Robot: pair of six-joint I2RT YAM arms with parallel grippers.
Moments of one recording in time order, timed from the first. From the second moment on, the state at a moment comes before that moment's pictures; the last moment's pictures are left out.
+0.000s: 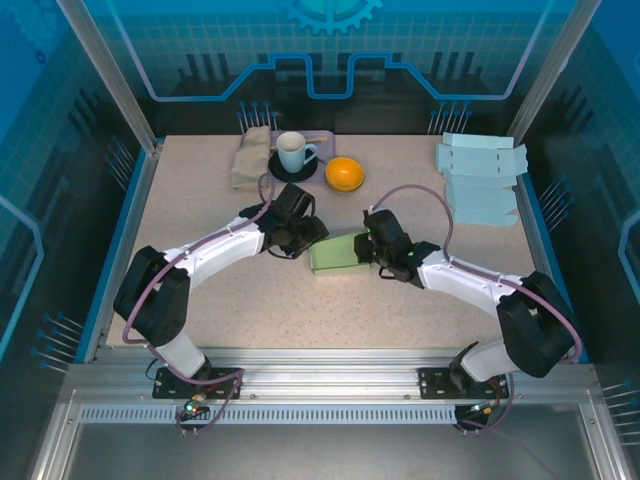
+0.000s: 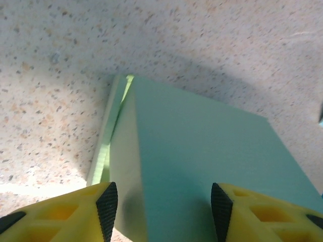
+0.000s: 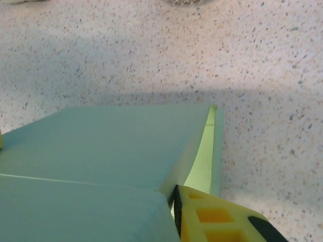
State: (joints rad) left arm -0.58 1.66 1.17 -0.52 0.10 -1.14; right arm 0.65 1.43 0.80 -0.16 0.17 0.50
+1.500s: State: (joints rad) left arm -0.61 1.70 1.09 -0.54 0.03 -1.11; right arm 0.58 1.61 1.06 -0.49 0.05 0.25
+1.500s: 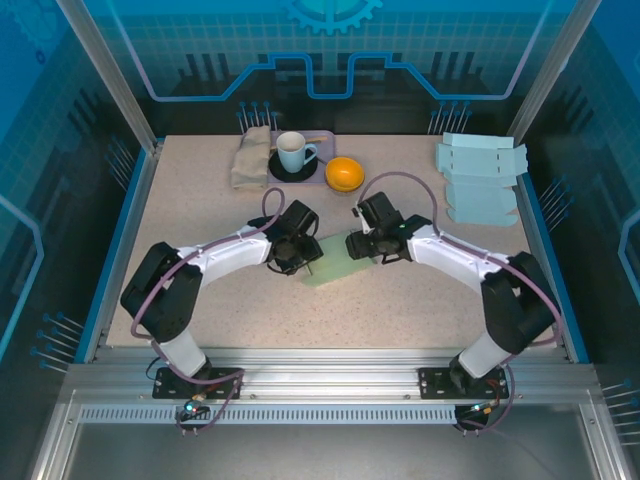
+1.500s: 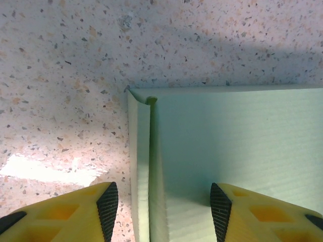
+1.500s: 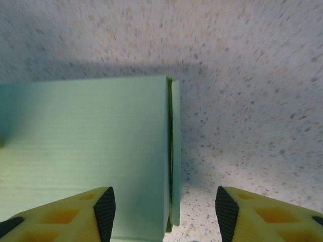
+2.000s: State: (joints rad) left arm -0.61 1.84 1.25 -0.61 0.00 -1.03; right arm 0.58 1.66 0.98 -0.39 0.05 0.28
